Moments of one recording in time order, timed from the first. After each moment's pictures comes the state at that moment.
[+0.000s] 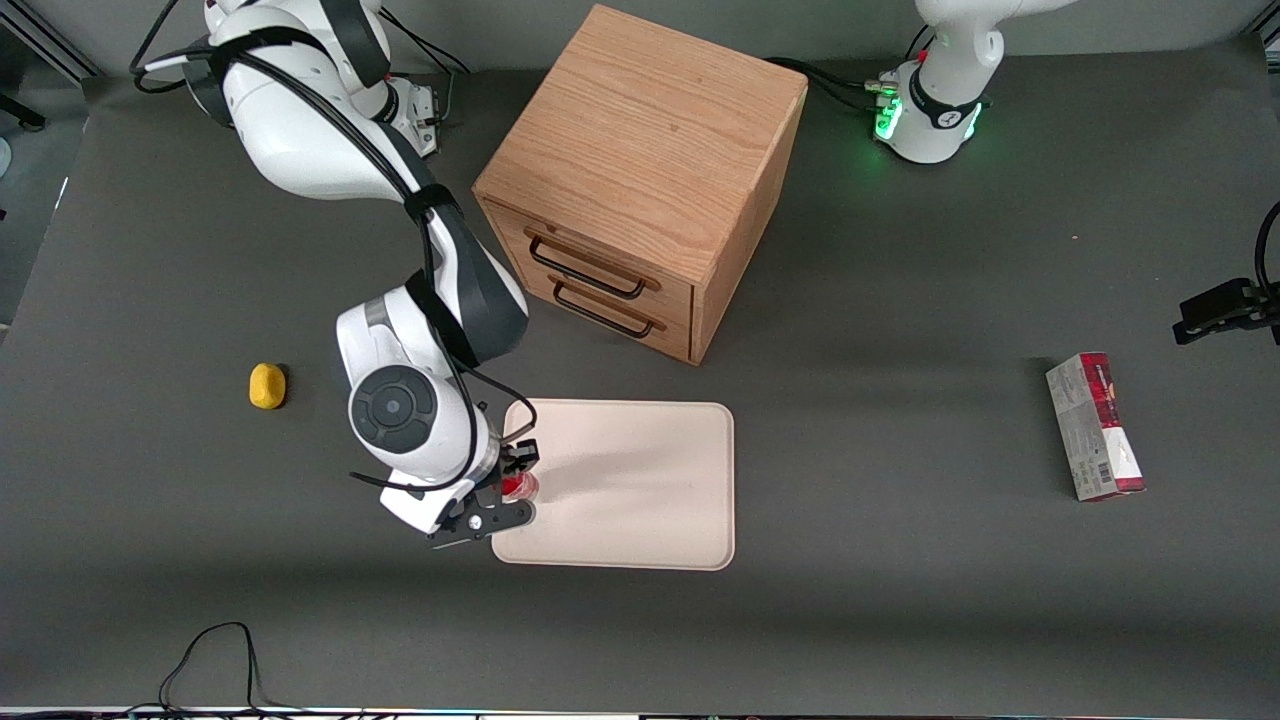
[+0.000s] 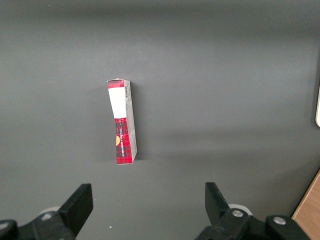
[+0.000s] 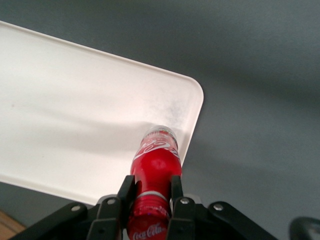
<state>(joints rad) 0.45 0.88 -0.03 -0.93 0.00 1.77 0.20</state>
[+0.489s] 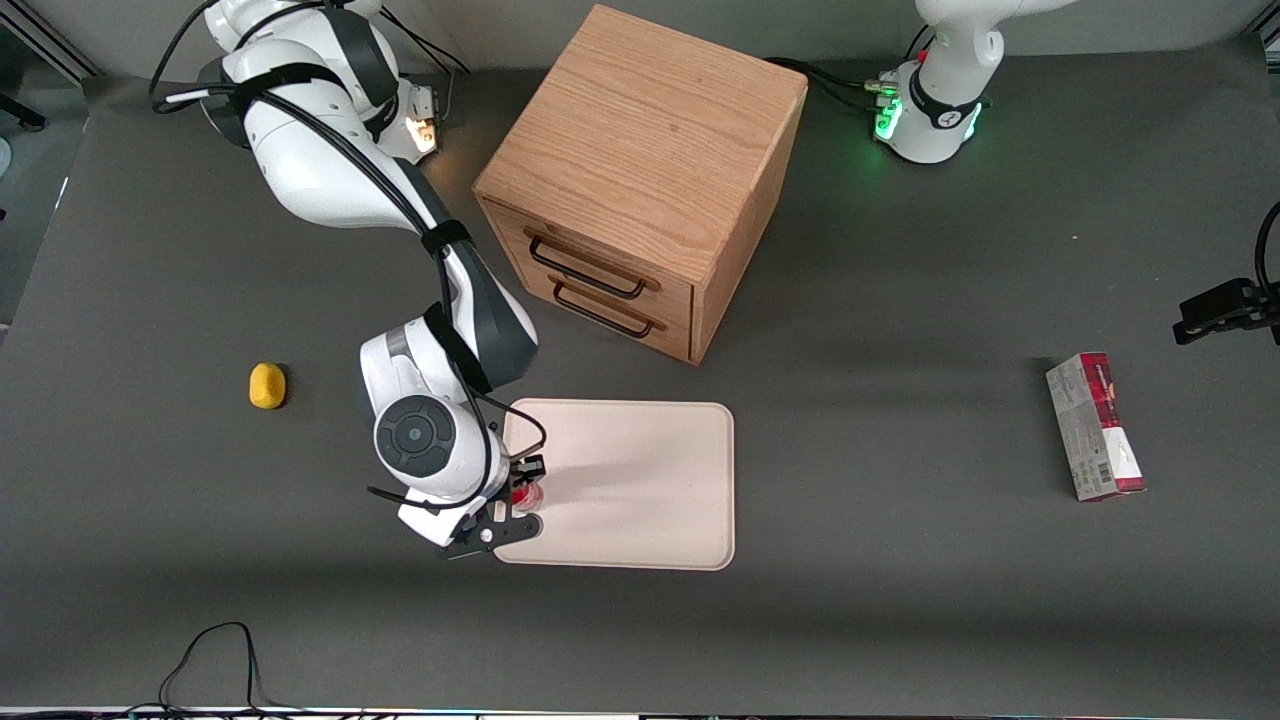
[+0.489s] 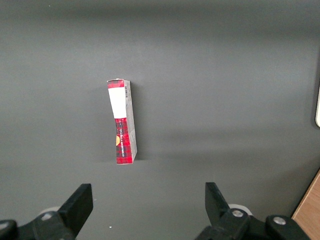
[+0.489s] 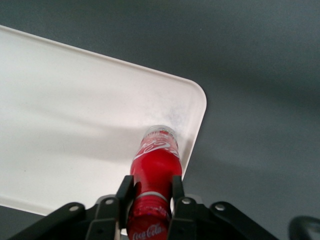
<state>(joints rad) 0.44 0.93 -0.03 -0.93 0.00 1.82 0.20</state>
